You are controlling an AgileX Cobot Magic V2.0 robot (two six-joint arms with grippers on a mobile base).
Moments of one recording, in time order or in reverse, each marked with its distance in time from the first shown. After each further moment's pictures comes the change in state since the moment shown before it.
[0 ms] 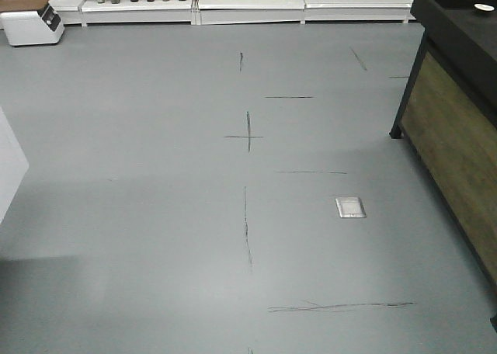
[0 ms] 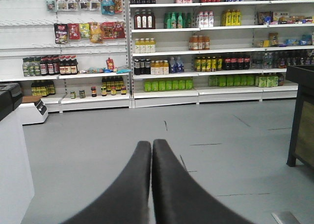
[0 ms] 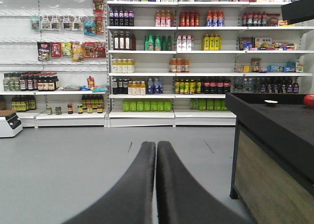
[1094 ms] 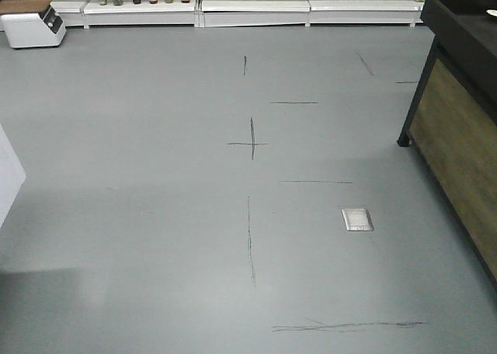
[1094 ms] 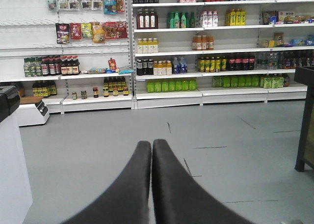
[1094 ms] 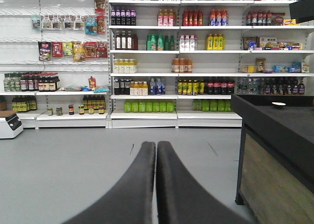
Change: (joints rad) left arm 0.000 0.000 0.000 0.000 0.000 0.000; right arm 0.000 0.000 0.000 0.000 0.000 0.000
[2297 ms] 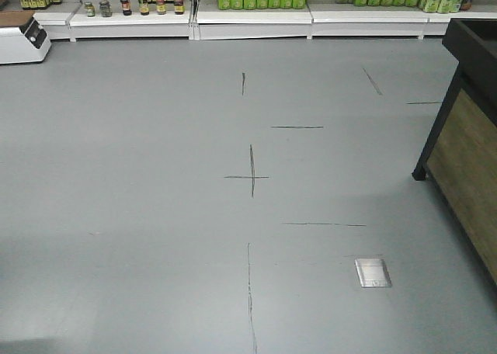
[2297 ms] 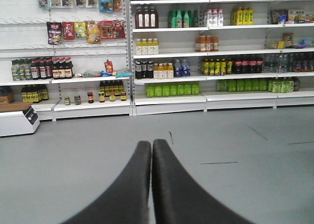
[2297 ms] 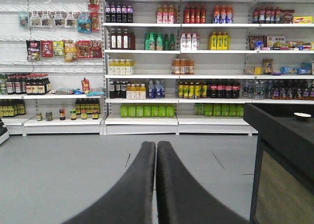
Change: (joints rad) left arm 0.000 0.000 0.000 0.000 0.000 0.000; right arm 0.000 0.000 0.000 0.000 0.000 0.000
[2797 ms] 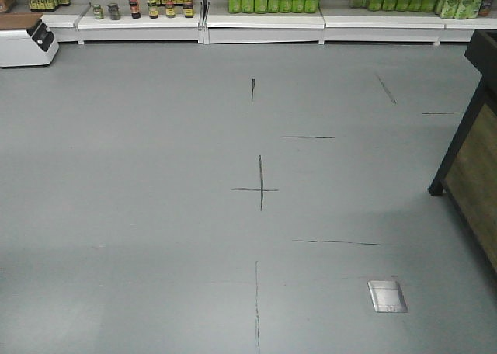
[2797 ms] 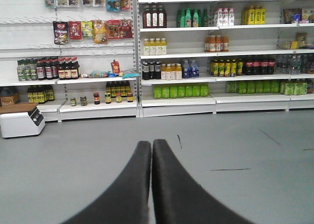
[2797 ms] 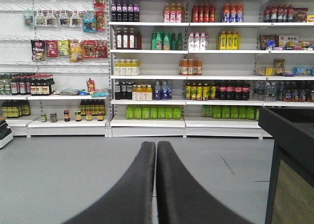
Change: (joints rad) left arm 0.000 0.000 0.000 0.000 0.000 0.000; right arm 0.000 0.000 0.000 0.000 0.000 0.000
